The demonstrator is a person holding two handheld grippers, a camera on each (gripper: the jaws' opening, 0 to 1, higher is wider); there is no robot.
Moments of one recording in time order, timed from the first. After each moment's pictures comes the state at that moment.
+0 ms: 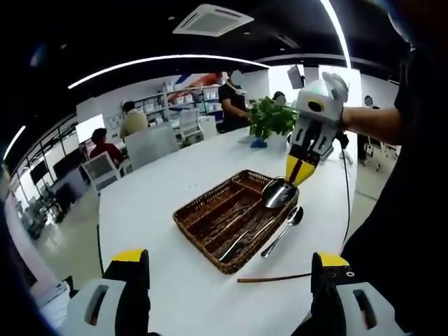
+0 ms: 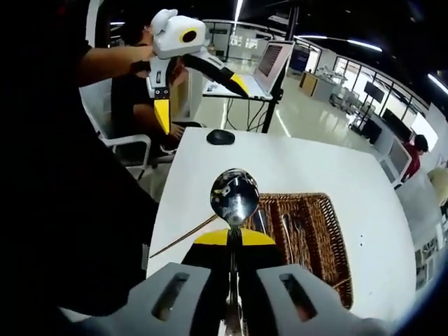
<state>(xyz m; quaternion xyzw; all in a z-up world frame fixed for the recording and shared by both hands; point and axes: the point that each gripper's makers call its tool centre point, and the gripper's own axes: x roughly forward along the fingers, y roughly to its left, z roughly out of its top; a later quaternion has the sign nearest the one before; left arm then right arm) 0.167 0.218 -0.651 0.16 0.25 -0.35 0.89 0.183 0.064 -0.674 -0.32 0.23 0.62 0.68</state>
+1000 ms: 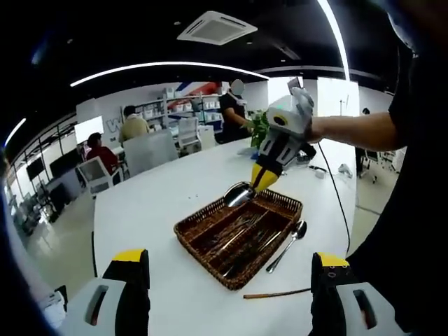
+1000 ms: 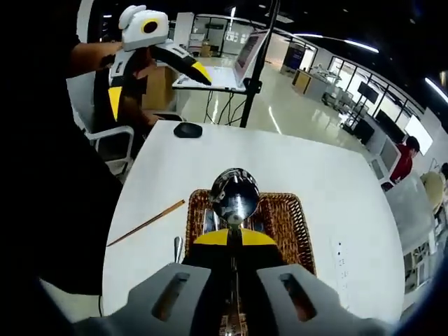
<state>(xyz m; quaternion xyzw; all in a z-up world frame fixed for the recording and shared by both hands) 0.194 0.213 -0.638 0.13 0.22 -0.37 0.89 0.285 0.068 -0.684 -0.34 0.23 0.60 0.69</state>
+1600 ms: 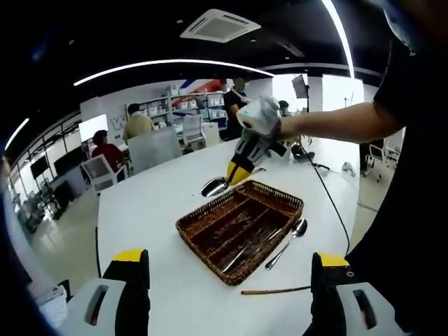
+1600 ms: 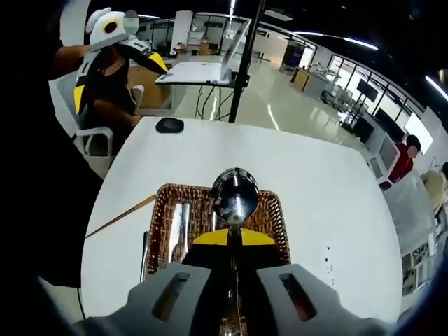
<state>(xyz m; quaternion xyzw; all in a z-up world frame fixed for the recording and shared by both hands) 0.186 0.216 -0.640 0.13 0.23 -0.35 0.90 0.355 0.071 -0.693 -0.35 0.23 0.59 0.69</state>
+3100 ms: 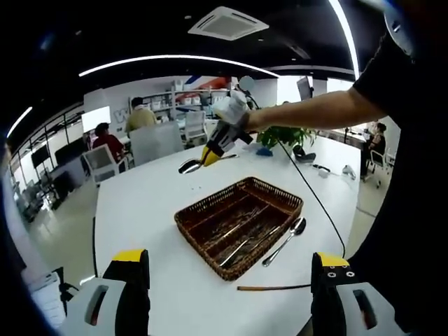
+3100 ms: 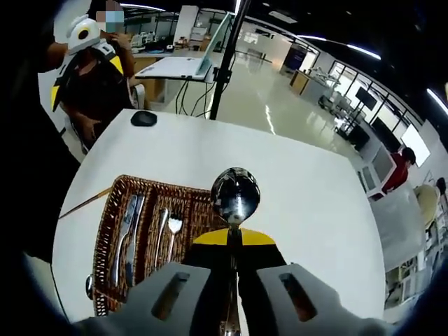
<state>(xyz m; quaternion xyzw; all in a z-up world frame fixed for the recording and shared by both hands) 0.183 0.218 -0.652 0.11 0.24 -0.34 0.90 0.441 0.076 -0.690 -0.38 0.21 0.59 0.68</state>
